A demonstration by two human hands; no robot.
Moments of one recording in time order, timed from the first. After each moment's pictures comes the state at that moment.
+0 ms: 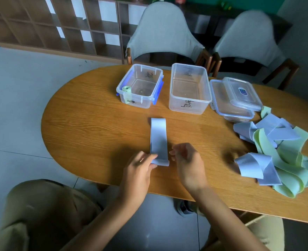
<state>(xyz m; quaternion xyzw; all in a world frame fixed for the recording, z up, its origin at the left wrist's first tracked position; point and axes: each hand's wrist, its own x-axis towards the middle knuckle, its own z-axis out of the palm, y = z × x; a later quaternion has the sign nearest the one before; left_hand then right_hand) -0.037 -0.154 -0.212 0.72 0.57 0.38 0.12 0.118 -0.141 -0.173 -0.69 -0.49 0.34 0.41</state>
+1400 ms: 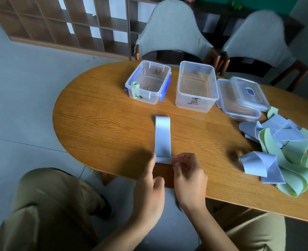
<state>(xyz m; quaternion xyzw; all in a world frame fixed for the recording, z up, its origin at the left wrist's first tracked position) -0.014 -0.219 -0.188 0.47 0.64 0.42 0.44 0.095 -0.198 -0.177 -0.68 -0.52 0.25 0.46</state>
